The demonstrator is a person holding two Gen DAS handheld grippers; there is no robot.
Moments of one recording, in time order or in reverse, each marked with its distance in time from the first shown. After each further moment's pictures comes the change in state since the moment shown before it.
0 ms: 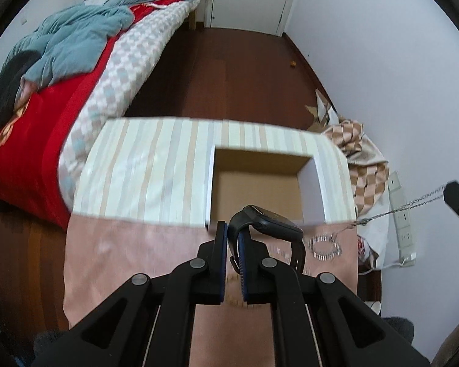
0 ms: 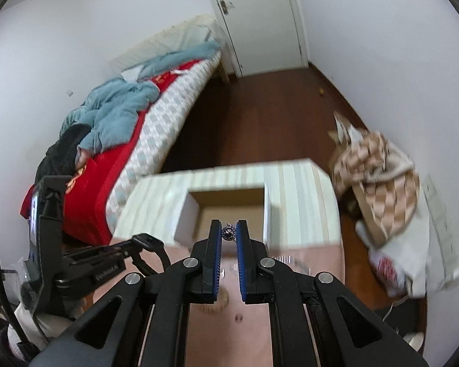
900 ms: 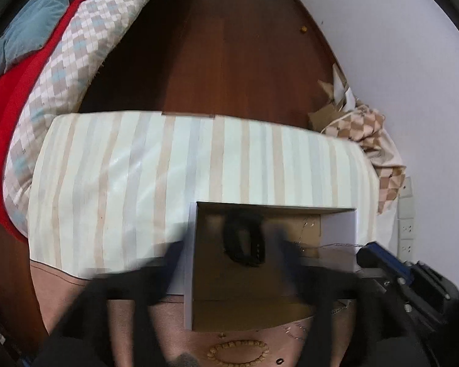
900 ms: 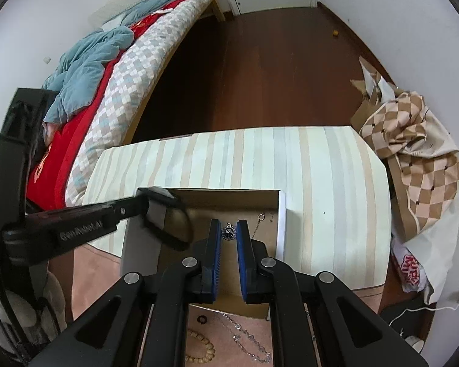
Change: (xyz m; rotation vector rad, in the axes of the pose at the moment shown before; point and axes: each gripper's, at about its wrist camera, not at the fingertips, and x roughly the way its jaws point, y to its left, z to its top) left arm 0.131 0.010 0.087 -0.054 0.217 -0.056; right arm 0.223 -0.040 0.021 0.048 0.357 0.017
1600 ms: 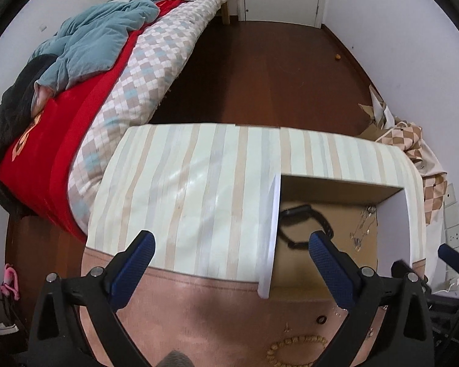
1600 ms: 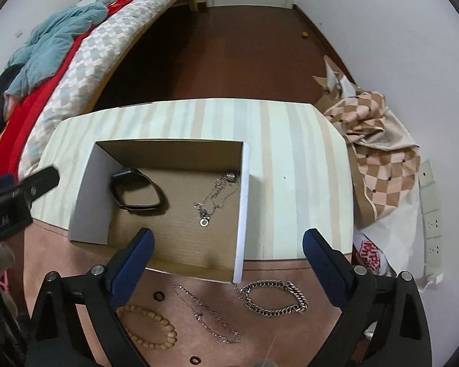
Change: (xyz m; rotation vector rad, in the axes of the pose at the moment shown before) left arm -0.028 0.032 -0.059 0.018 -0.187 0.280; right arm 0.006 0.012 -0.047 -0.024 0.009 -0.281
